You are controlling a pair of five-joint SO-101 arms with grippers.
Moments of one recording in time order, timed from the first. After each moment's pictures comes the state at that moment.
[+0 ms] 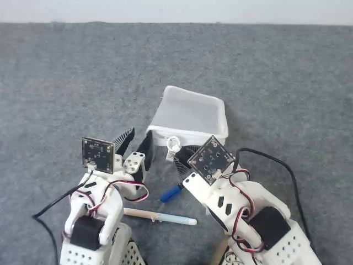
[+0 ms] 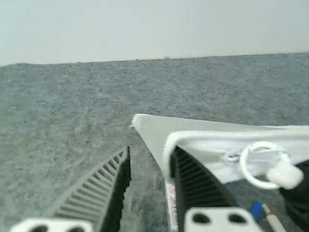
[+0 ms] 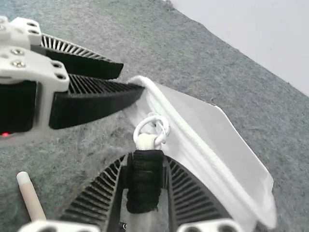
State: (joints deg) left arm 8.6 -103.3 83.2 55.1 9.8; right arm -42.5 -80.6 61.5 56.5 10.1
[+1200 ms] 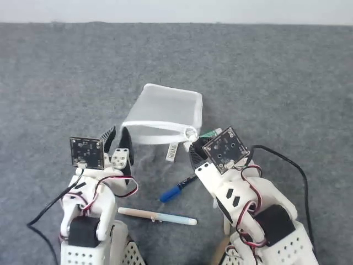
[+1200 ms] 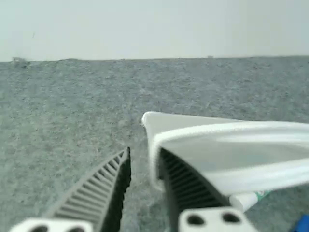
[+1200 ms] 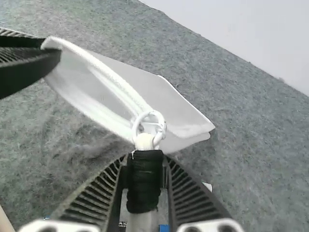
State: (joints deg) left arm -0.9 -103.3 83.6 56.1 7.0; right arm -33.5 -81.0 61.5 57.0 10.2
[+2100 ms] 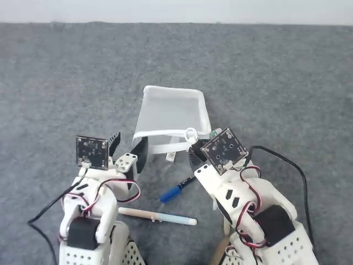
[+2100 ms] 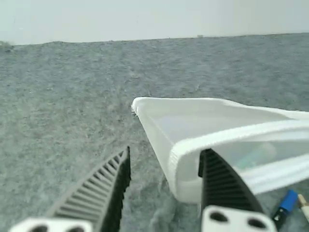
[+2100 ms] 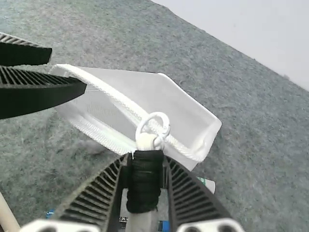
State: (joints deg) left arm 1.9 -102.2 81.1 61.3 6.8; right arm -34.3 -81.0 61.5 58.0 10.2
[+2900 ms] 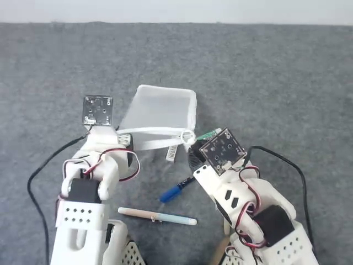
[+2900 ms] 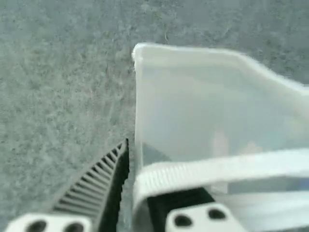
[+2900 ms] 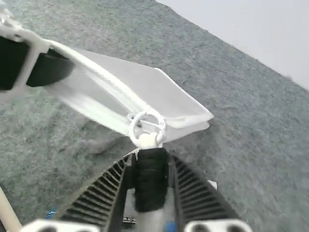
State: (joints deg) left arm -1.7 -64.7 67.8 53.2 7.1; right arm -34.2 -81.0 61.5 58.0 10.2
